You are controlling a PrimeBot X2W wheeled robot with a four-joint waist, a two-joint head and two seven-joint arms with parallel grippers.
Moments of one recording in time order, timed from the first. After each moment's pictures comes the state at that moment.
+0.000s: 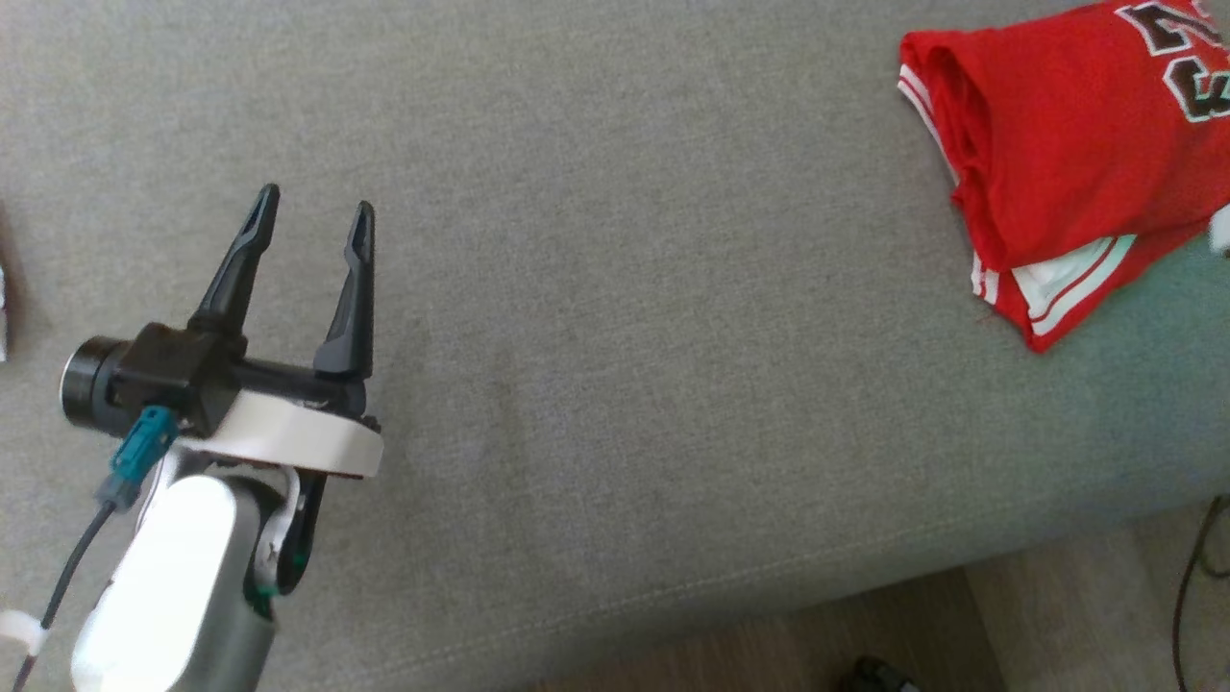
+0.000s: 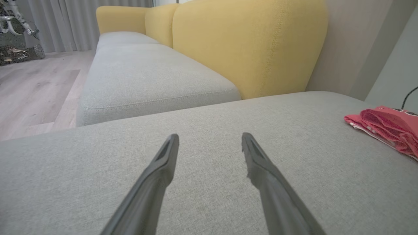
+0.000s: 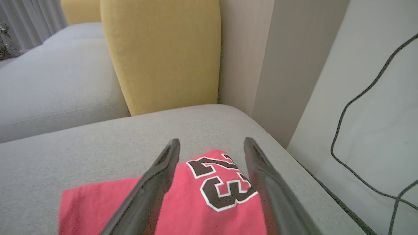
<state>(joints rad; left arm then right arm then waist) -0.29 0.31 -0.34 0.02 -0.28 0.11 -0.22 -0.68 -0.32 -0.21 0.59 0.25 0.13 0.04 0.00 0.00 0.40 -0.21</state>
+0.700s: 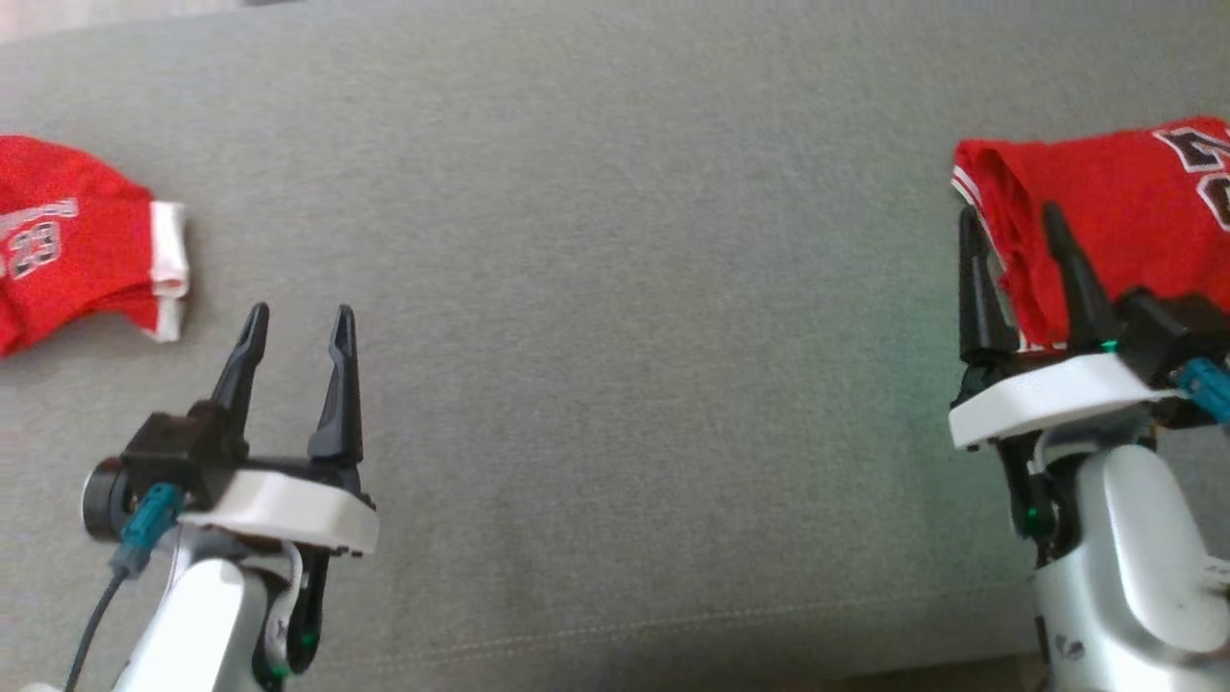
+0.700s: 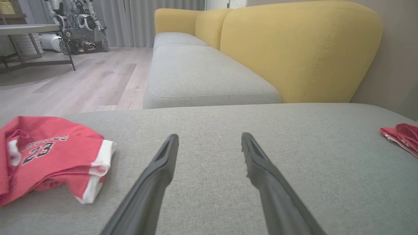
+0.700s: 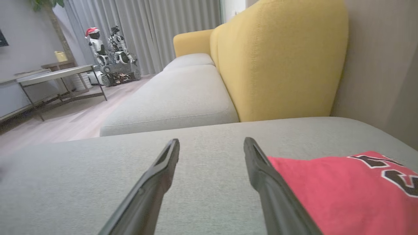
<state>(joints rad) -0.14 0.28 -0.31 0.08 -0.35 0.15 -0.24 -0.29 -0.06 -0.01 0.22 0.17 0.13 -0.07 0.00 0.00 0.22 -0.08</state>
